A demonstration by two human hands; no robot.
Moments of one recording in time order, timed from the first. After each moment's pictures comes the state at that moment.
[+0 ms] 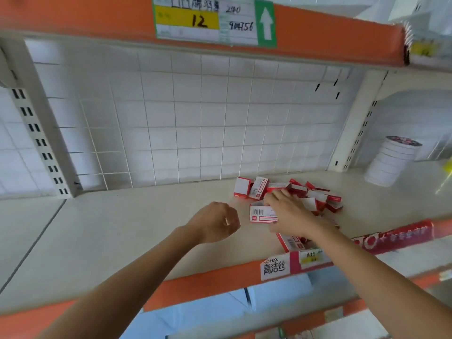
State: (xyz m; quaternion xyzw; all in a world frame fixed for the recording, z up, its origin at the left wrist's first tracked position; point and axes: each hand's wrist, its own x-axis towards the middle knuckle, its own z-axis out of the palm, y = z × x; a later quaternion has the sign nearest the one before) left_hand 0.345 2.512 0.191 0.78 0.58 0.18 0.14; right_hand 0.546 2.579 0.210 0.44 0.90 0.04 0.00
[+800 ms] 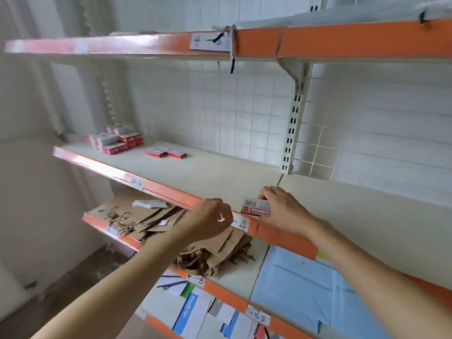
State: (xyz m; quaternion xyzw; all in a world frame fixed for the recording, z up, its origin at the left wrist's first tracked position) left_hand 0.106 2.152 0.190 0.50 0.83 0.24 0.00; right_hand 0.207 2.348 0.194 0.05 0.99 -0.08 -0.14
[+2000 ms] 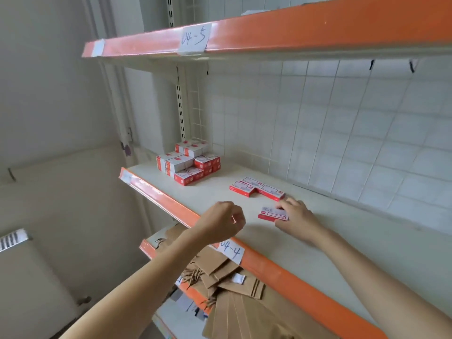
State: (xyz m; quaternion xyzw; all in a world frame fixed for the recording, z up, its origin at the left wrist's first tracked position) left_hand -0.230 2.052 0.184 0.42 0.87 0.24 -0.03; right_hand -0.166 2.266 0.164 0.10 0.98 -0.16 -0.07
